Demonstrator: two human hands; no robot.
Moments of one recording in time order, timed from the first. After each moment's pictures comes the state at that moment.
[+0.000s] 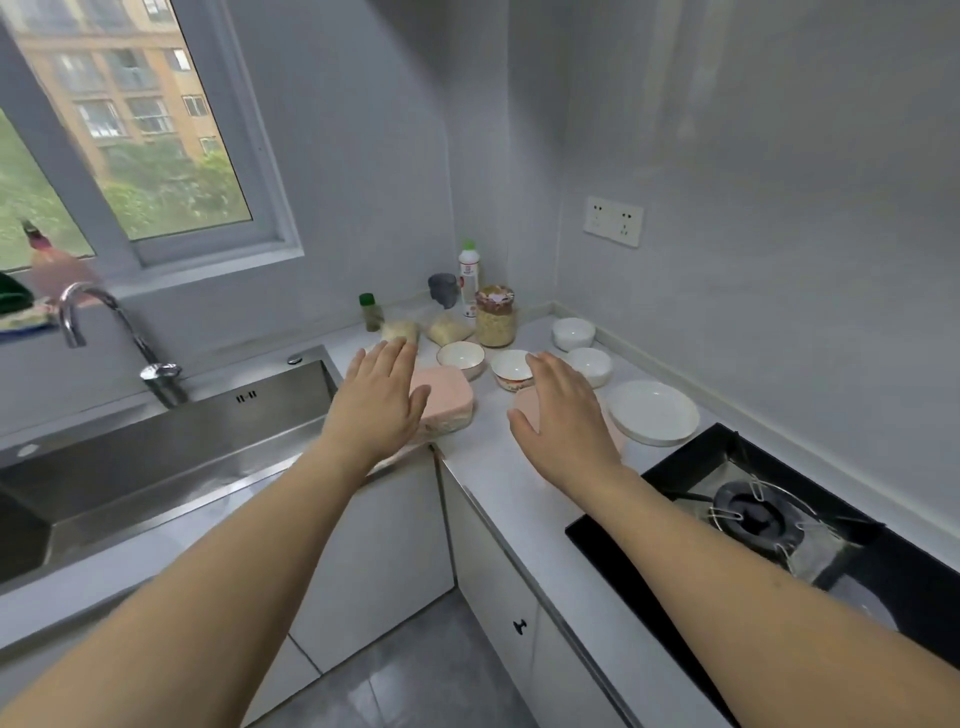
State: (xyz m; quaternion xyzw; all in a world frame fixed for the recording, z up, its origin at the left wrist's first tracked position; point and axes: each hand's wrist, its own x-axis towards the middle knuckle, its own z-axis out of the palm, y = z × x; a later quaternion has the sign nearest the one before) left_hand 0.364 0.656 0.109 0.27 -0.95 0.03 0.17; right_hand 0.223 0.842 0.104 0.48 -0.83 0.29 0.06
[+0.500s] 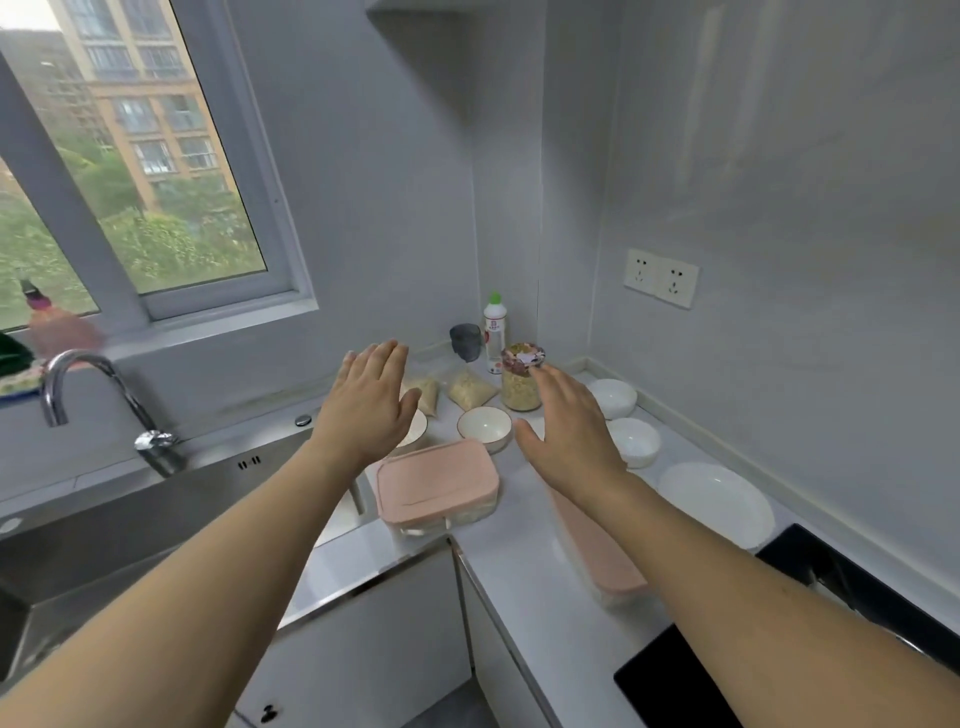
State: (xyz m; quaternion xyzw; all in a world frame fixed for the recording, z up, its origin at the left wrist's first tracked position) left_hand 0.287 0.519 0.142 0.30 -0.93 0.06 0.18; right_hand 0.129 0.710 0.128 0.50 -0.80 0.32 0.06
